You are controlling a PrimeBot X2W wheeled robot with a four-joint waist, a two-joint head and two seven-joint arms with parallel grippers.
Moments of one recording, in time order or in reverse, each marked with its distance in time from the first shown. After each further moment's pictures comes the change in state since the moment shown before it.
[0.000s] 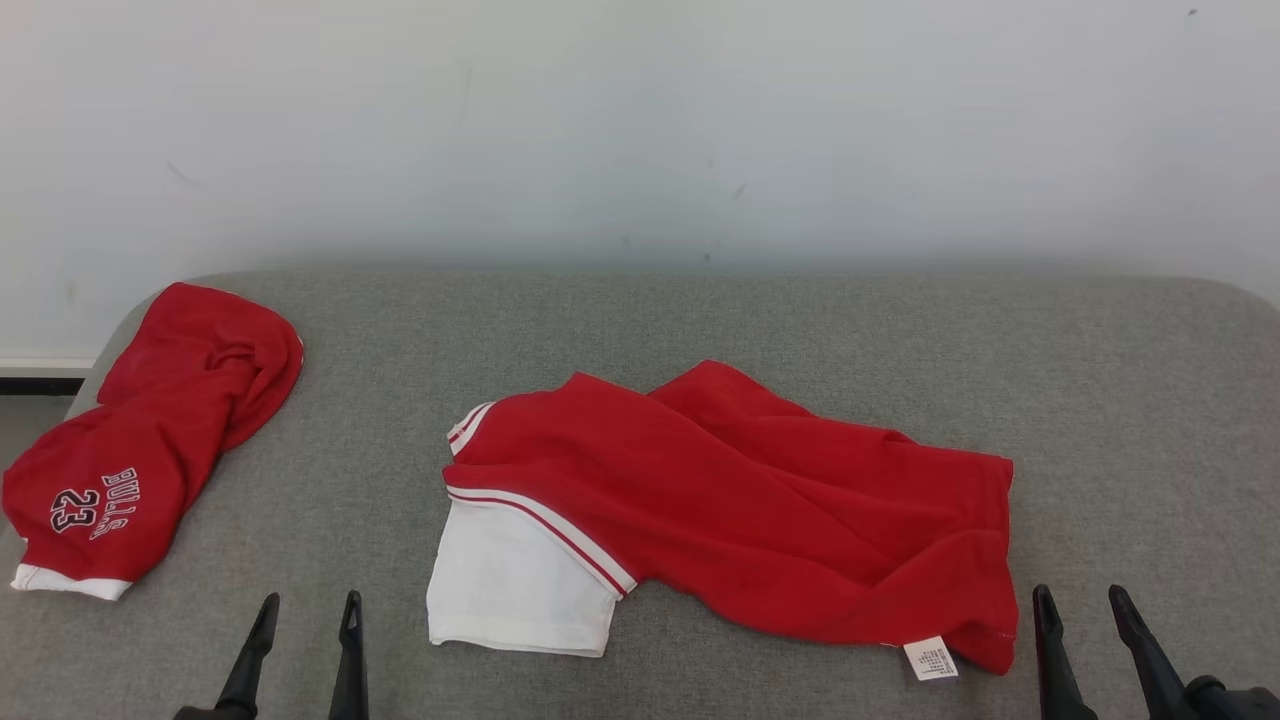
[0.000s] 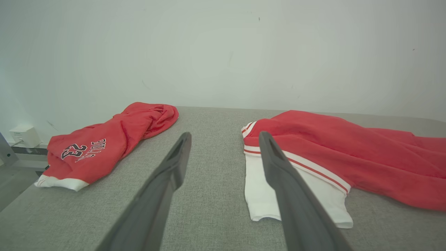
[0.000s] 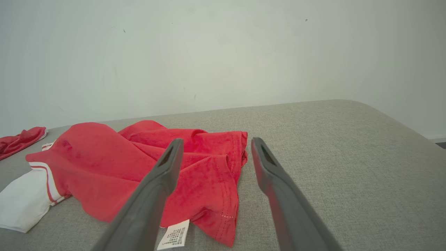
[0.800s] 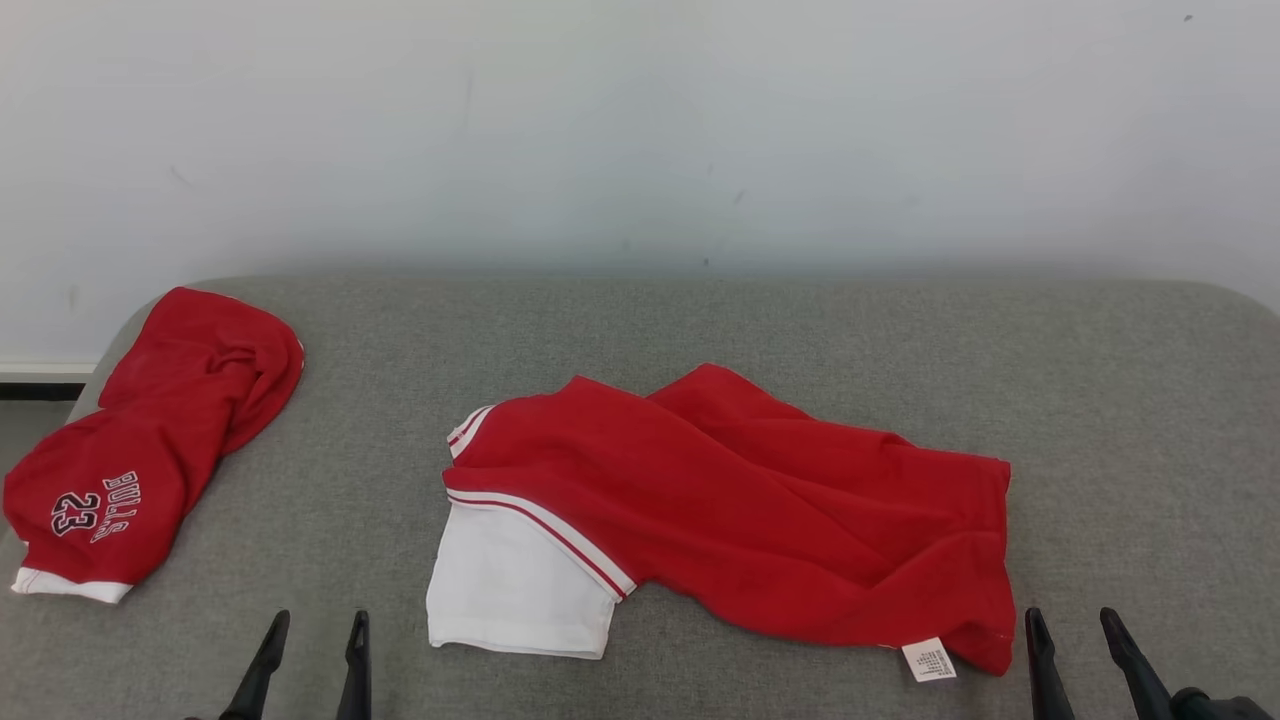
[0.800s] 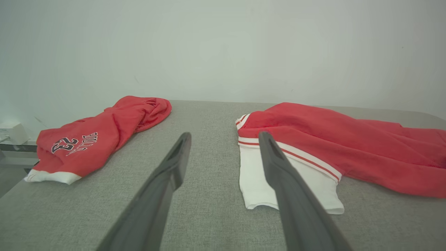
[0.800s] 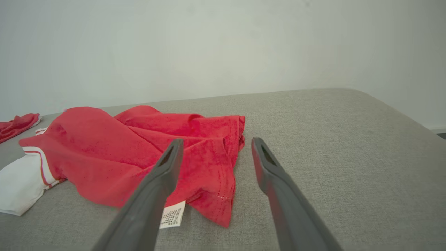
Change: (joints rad) left arm 0.017 0.054 -0.050 -0.002 -0.065 0.000 0.000; right arm 0.006 0.009 -0.002 0.034 -0.023 0.000 0.011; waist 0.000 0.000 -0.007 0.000
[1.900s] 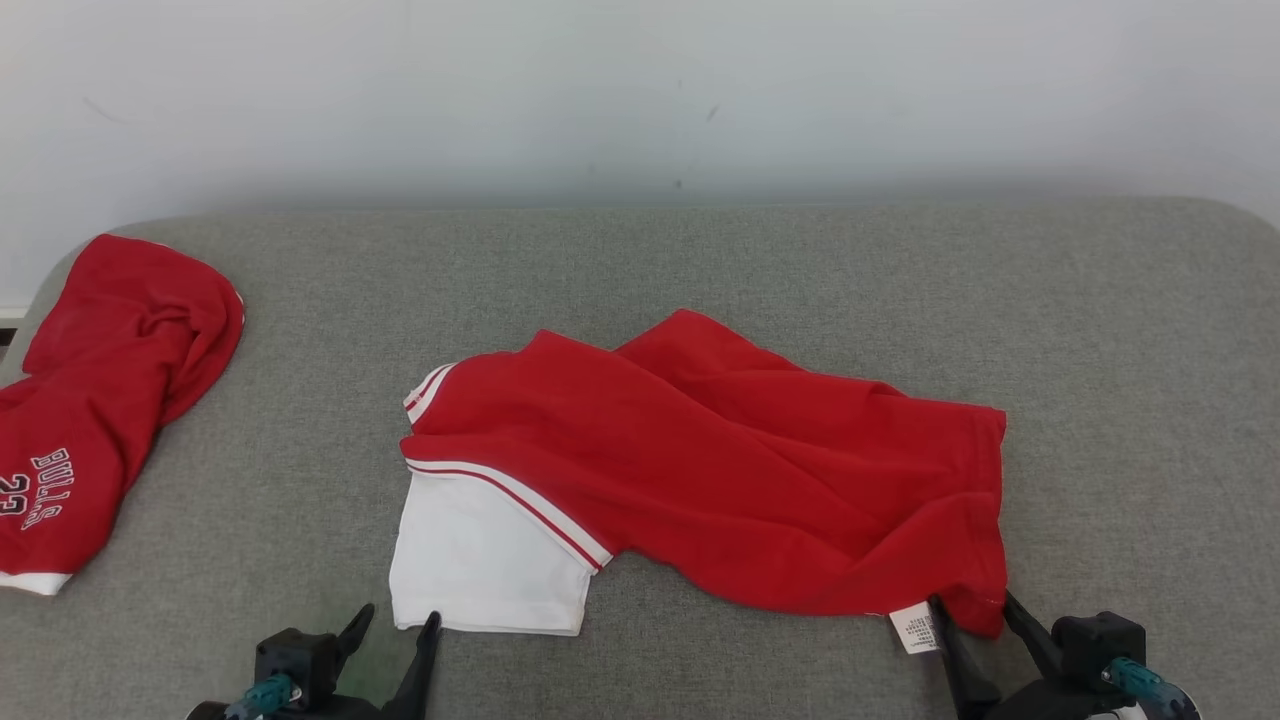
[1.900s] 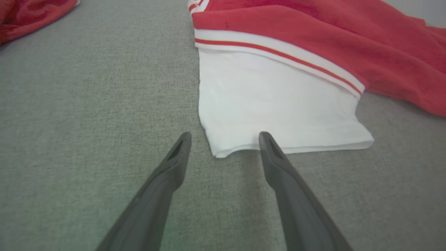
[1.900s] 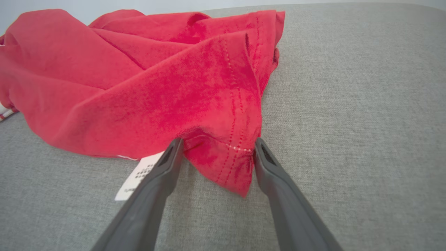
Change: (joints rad) left arm -0.346 0.120 -0.418 0.541 -0.293 0.000 0.000; right arm -0.302 -0.091 0.291 0.455 0.135 0.000 0.006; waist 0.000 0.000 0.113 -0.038
